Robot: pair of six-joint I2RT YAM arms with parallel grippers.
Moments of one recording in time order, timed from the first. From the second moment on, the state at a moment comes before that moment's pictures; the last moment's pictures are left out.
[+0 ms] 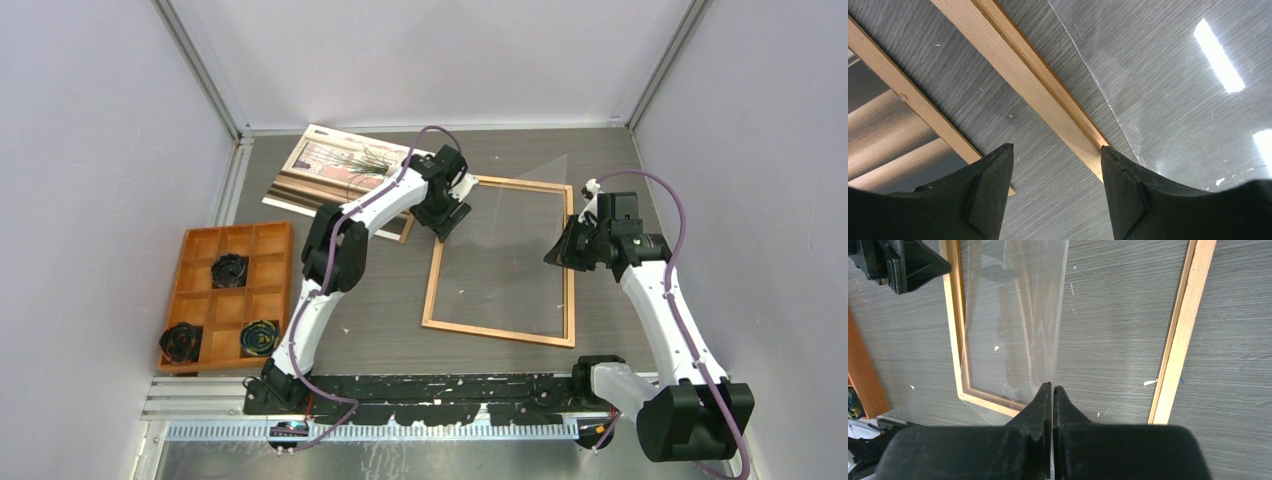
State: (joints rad) left arm -0.66 2.35 2.09 -0.98 0.05 0.13; right arm 0.02 1.04 0.91 -0.79 -0.30 0.34
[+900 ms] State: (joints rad) left arm -0.66 2.20 1.80 -0.84 0.04 0.18; right arm 0.02 0.95 0.80 -0.69 -0.46 0.45
